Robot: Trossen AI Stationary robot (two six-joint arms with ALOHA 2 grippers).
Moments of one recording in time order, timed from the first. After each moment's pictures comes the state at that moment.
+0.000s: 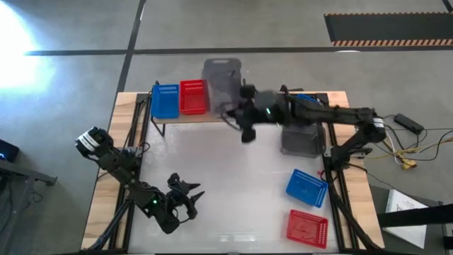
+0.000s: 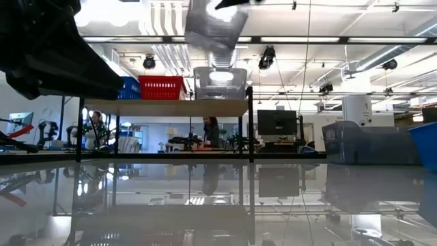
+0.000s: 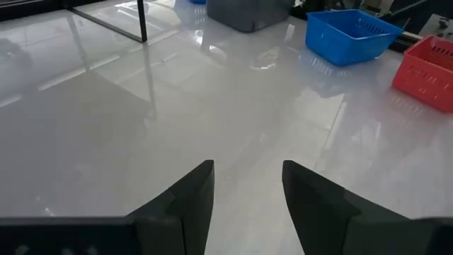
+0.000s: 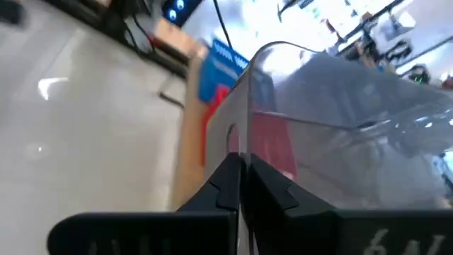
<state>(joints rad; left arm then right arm) -0.80 1.61 0.78 -0.16 -1.06 -1.16 -0.11 1.58 1.61 -0.47 0.19 -0.67</state>
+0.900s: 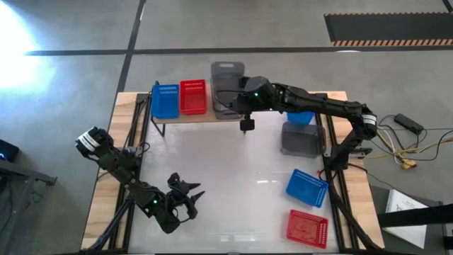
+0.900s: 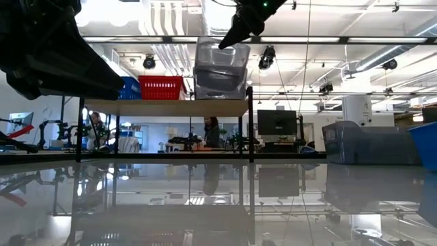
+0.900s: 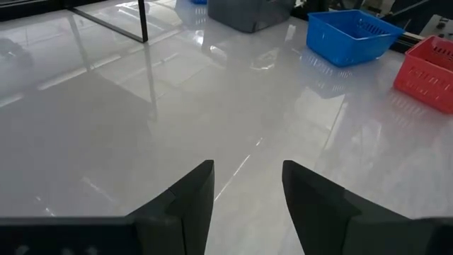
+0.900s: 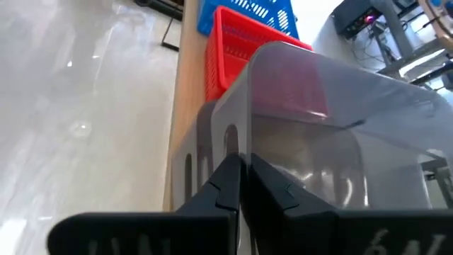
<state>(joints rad) -0.80 1.61 0.78 -0.16 -1.06 -1.16 -0.28 1.66 1.61 -0.55 0.05 -0.59</state>
